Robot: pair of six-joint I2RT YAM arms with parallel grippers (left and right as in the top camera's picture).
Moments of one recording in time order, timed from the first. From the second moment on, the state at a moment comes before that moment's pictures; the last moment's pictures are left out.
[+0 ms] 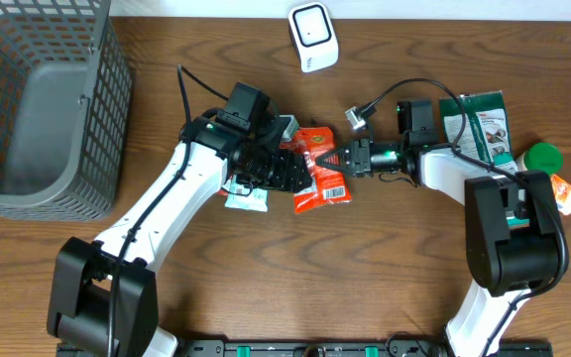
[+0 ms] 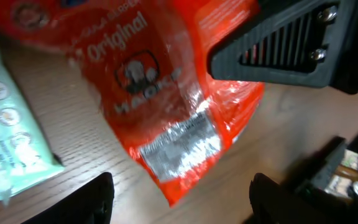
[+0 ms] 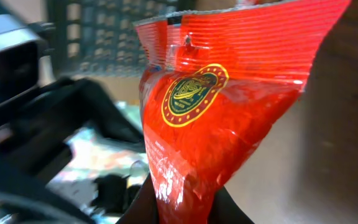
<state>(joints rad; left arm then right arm) -0.42 1.68 1.27 -0.82 0.55 -0.24 0.16 1.97 1.02 0.01 -1.33 0.39</state>
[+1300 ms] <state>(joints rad) -0.44 1.67 1.27 -0.68 0.73 -0.18 0.08 1.81 1.02 0.12 -1.51 0.55</state>
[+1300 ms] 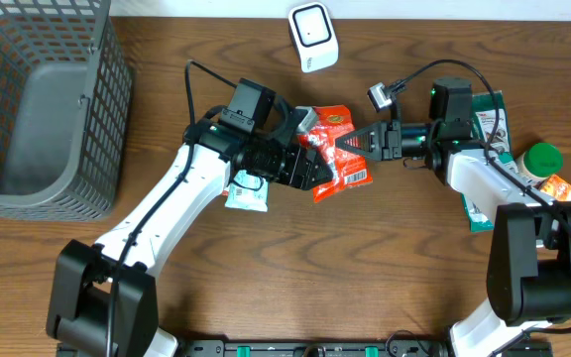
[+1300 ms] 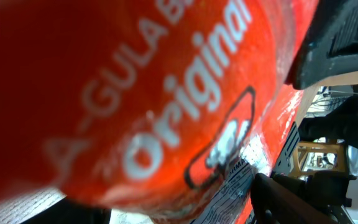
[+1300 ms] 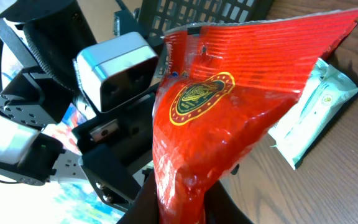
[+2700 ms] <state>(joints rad) -0.31 1.66 1.26 -0.60 0.99 -0.32 0.07 1.81 1.02 -0.10 -1.53 0.38</state>
